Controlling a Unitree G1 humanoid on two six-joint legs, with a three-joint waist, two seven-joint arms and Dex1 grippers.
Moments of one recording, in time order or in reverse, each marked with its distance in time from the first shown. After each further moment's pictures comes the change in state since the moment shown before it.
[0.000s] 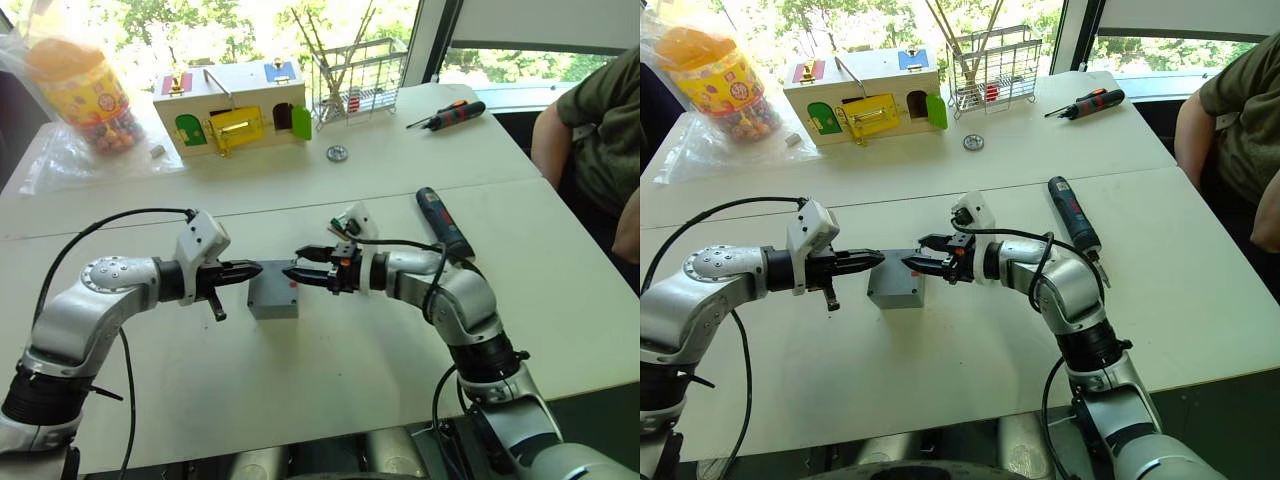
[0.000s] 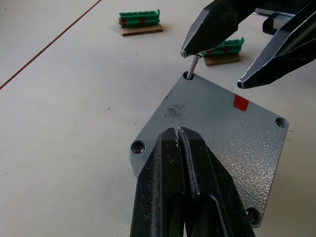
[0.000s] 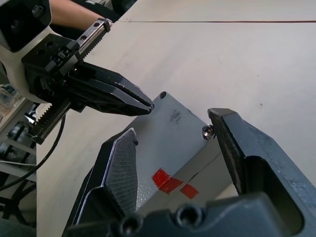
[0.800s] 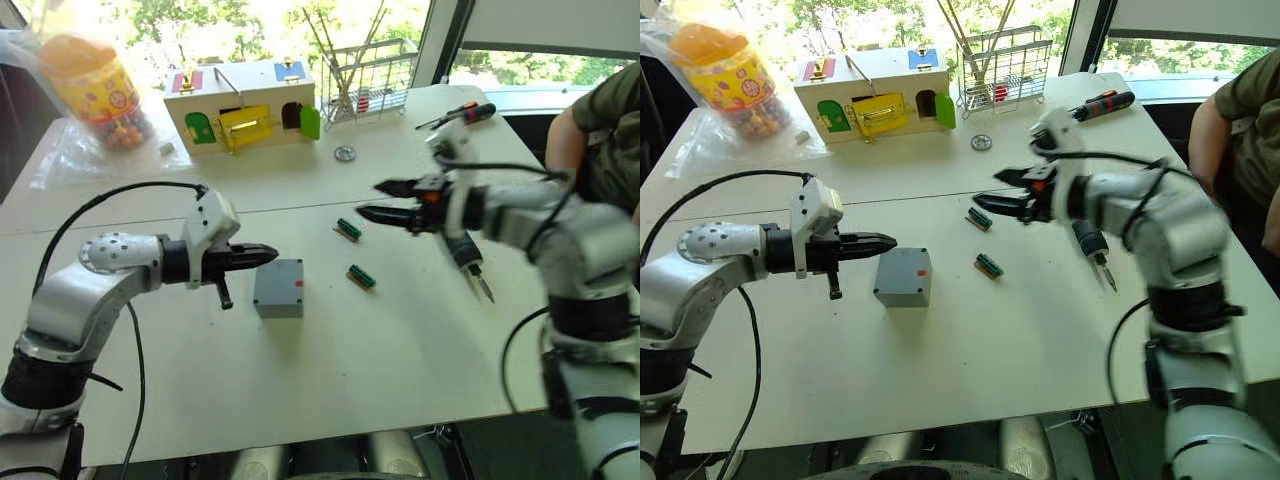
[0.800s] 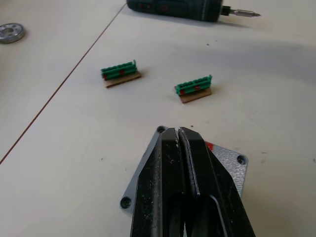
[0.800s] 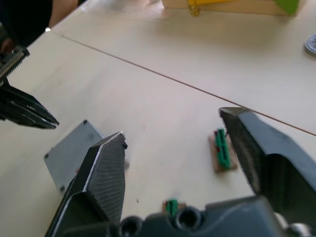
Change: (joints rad) left arm -0.150 0.020 -0.045 -0.067 -0.037 0.001 -0.092; right arm -0.259 -0.555 -0.209 -0.060 0.132 0.296 0.130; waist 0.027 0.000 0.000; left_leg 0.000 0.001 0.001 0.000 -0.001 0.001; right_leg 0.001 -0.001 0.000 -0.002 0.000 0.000
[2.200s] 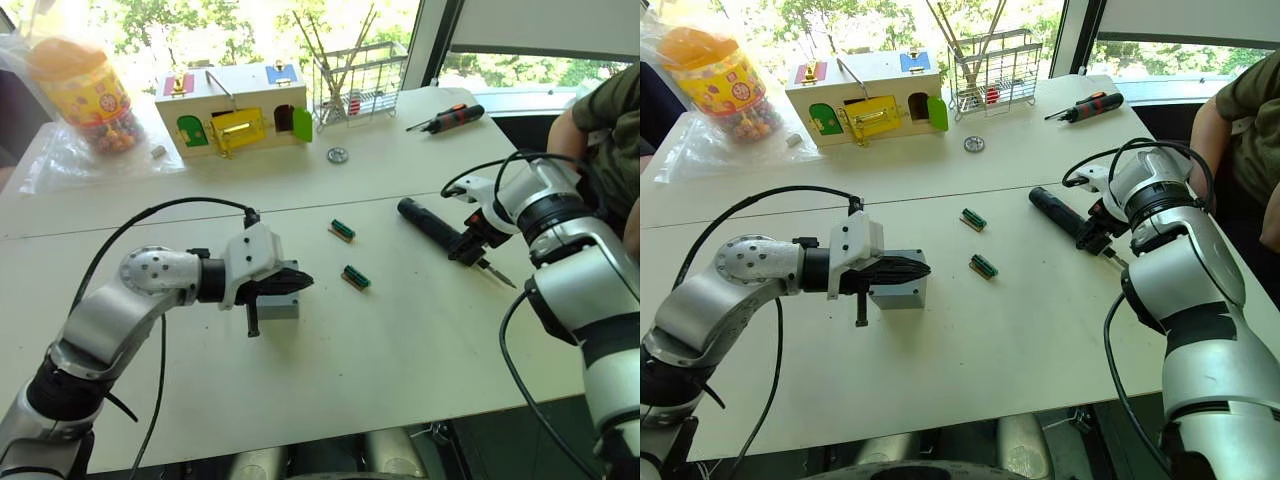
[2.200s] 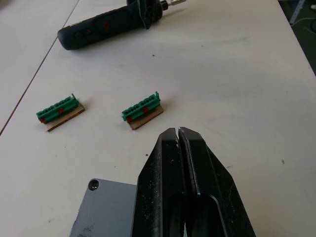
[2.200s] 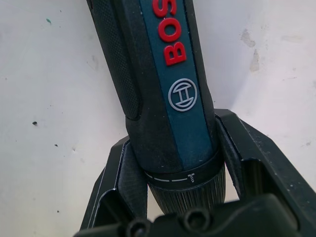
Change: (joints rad) left arm 0.038 -0.038 -0.136 -0.101 0.085 -0.097 0.040; right arm -0.486 0.185 0.590 1.471 -0.880 -0.470 0.509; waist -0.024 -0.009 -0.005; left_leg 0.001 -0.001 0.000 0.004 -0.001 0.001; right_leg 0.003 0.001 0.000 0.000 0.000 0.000
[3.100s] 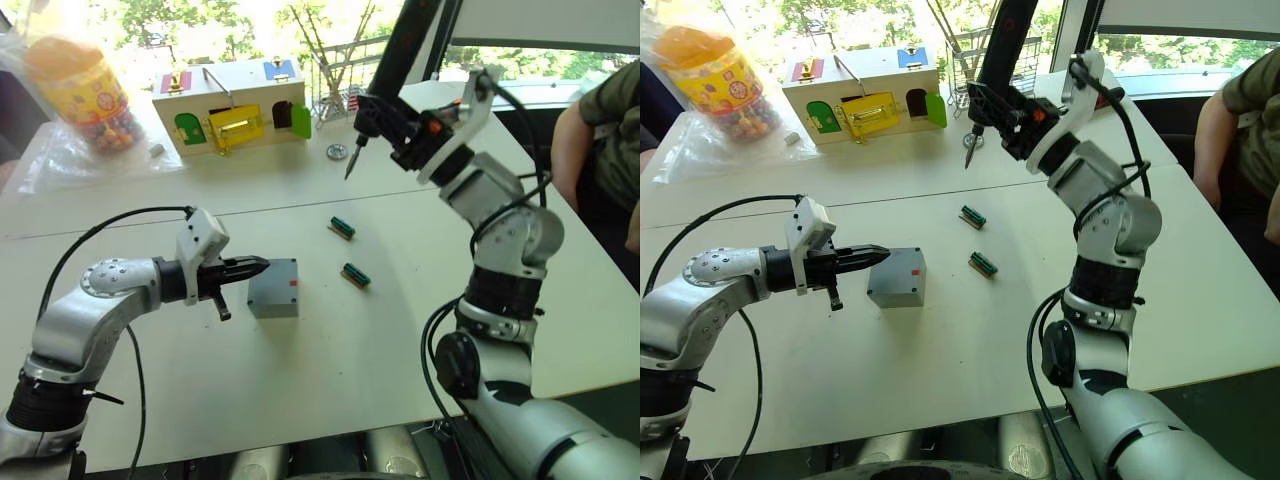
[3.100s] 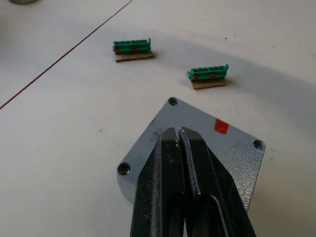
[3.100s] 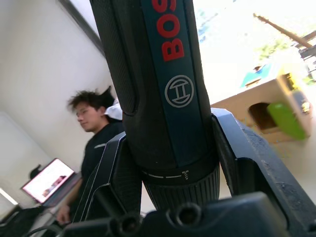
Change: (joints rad) left arm 0.160 -0.015 0.254 0.118 -0.121 0.087 0.076; right arm 0.488 0.581 -0.953 -1.404 0.867 0.141 -0.814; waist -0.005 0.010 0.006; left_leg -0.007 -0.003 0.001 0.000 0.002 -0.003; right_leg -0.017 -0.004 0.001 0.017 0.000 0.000
